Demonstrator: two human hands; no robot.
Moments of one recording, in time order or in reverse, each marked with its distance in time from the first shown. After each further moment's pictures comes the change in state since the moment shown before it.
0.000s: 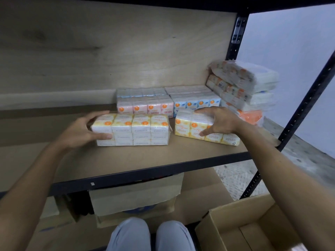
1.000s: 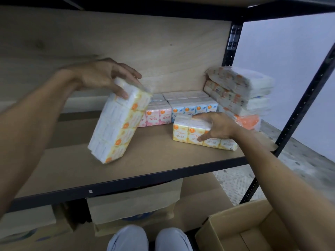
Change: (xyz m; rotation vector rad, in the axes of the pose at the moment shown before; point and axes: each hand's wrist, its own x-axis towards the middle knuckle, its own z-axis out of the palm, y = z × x) left_hand 0.067 0.154 -0.043 0.276 -0.329 0.297; right_hand -0.001 -0.001 -0.001 0.002 -0.010 0.024
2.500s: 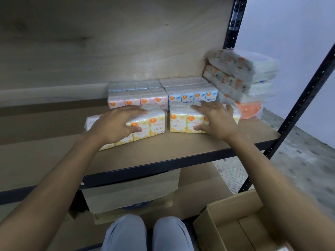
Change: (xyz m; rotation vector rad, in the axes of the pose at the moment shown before) left_hand -0.008 -0.050 0.151 0.397 0.206 -0.105; right_hand -0.009 0.007 0.040 -0.189 0.256 0.013
